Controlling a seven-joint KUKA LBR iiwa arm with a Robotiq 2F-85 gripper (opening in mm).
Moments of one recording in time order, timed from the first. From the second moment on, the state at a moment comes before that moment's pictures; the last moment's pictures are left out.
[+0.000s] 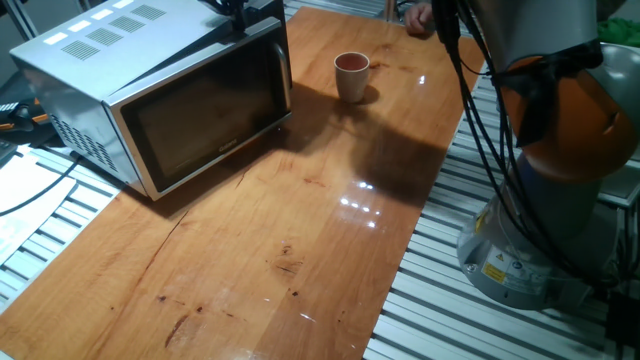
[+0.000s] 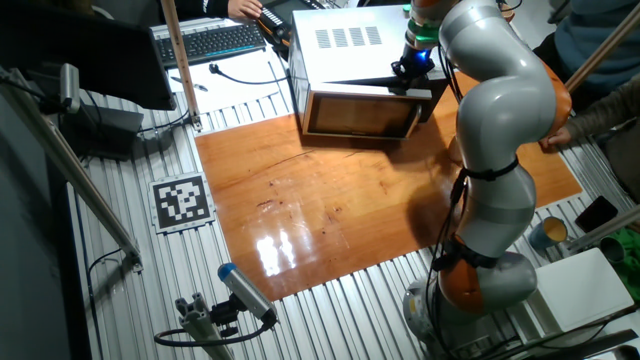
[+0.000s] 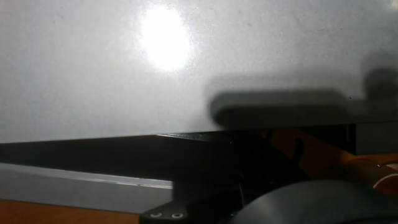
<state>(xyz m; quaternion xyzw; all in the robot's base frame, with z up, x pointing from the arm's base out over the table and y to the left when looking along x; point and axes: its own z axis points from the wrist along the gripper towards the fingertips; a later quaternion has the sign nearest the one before) 0.612 -0.087 0.290 -0.09 -0.99 0.01 0.06</state>
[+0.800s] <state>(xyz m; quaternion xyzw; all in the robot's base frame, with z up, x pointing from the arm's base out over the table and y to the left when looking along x) 0.613 -0.088 0.289 -0.08 -1.00 0.04 0.03</state>
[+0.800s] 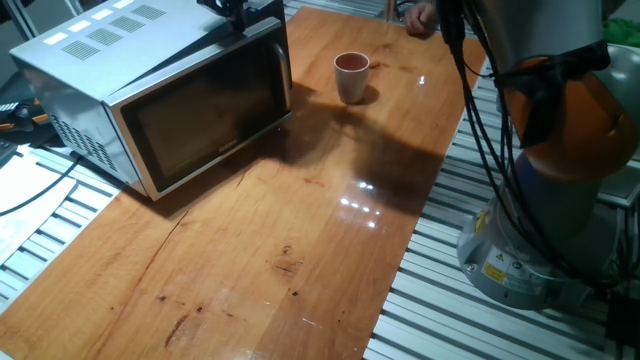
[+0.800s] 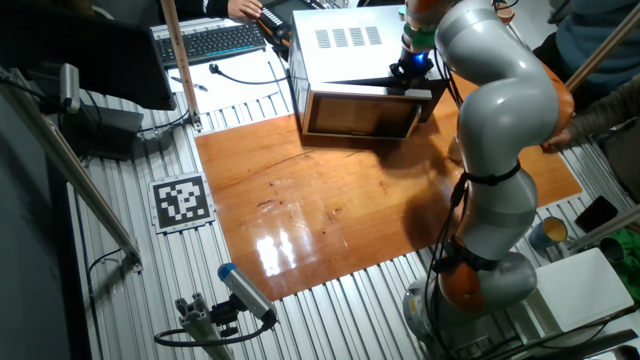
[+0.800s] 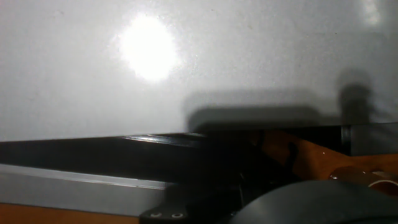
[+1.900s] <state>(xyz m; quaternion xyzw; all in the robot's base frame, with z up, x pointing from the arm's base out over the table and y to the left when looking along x) 0.613 -0.087 0.290 -0.07 -1.00 0.01 0.07</state>
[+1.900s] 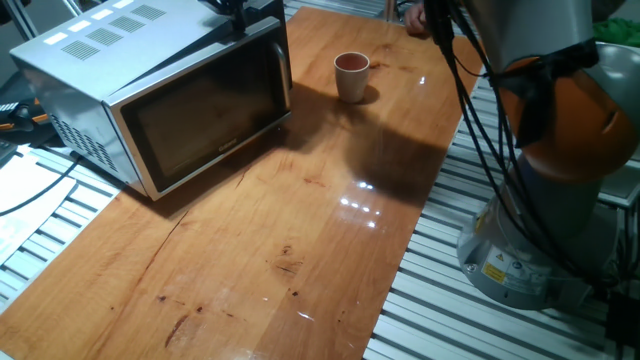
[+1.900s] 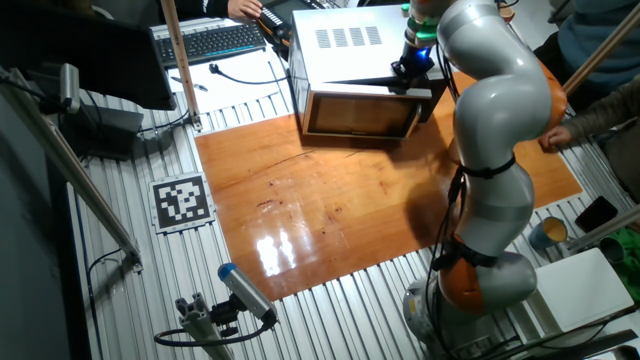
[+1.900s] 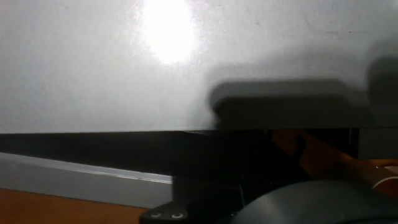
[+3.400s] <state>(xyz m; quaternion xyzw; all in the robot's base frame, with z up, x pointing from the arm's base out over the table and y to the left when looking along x) 0.619 -0.102 0.319 -0.06 -1.00 0.00 0.07</state>
